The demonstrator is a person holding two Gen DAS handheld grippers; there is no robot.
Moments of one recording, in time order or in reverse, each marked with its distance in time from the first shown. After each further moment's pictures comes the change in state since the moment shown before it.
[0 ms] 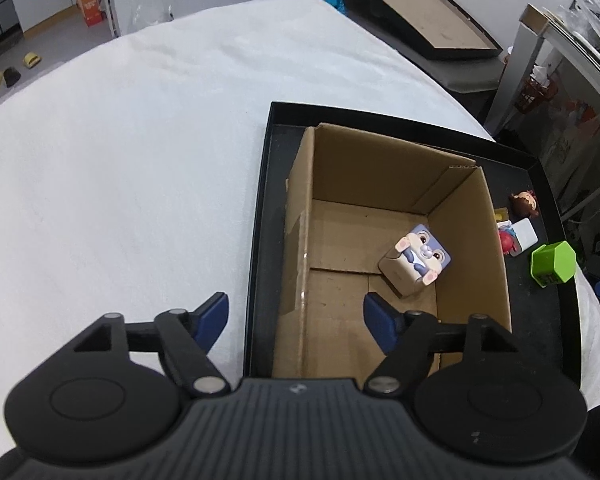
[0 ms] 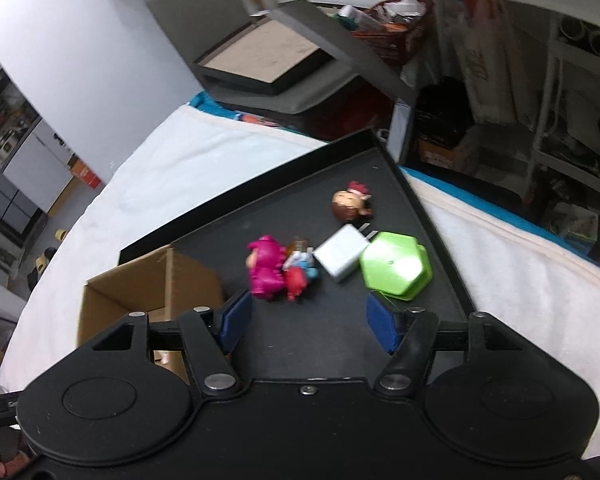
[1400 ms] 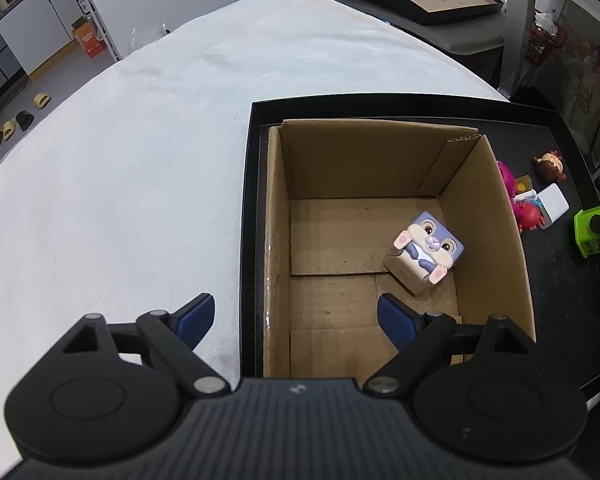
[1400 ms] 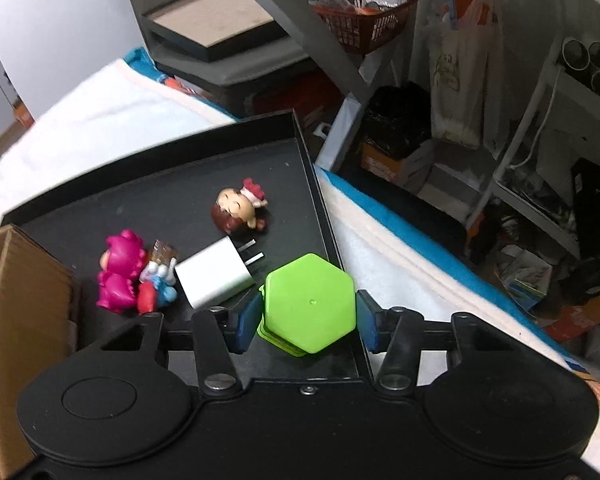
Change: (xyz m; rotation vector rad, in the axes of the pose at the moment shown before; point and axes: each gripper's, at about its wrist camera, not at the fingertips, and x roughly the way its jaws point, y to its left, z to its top) left arm 0.018 -0.043 0.006 0.127 0.029 0.150; right arm 0.069 -0.037 0.023 -0.174 0.041 -0.191
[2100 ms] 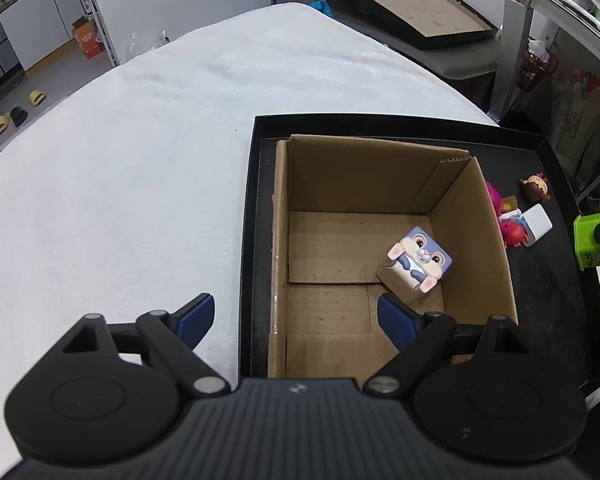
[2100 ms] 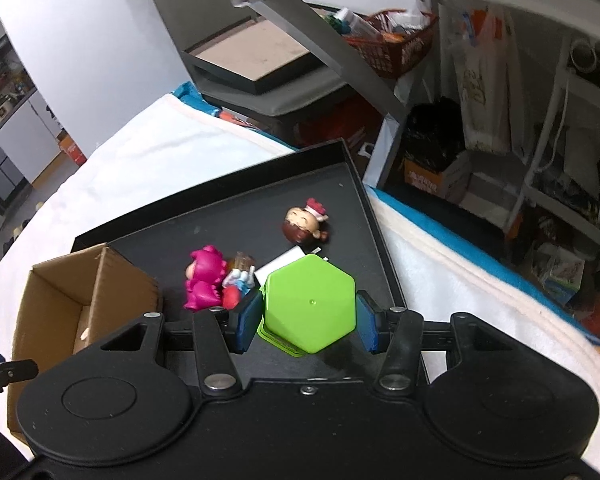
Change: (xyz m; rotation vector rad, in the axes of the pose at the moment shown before) left arm -0.012 0.013 -0.004 -0.043 -0.055 -0.057; right arm -0.051 0.017 -0.004 0.023 -0.071 0.133
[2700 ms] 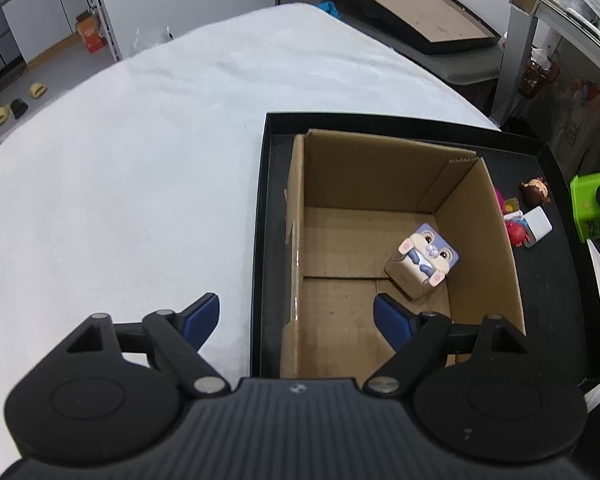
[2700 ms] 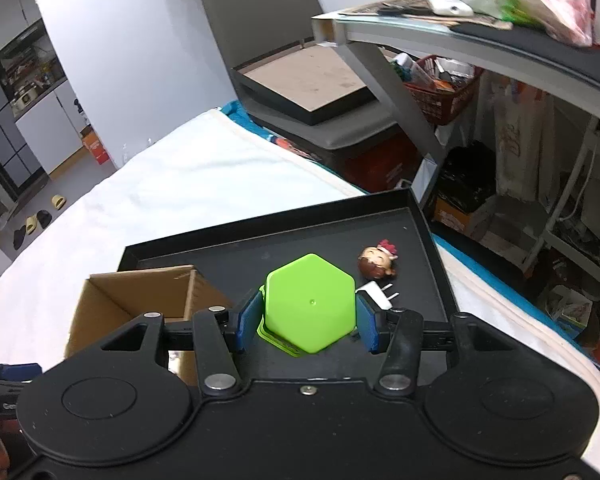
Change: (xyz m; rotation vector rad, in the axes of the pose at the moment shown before) left arm -0.001 0.015 -0.005 -0.022 0.007 -0.022; right arm -0.028 0.068 0.012 -0.082 -0.056 0.025
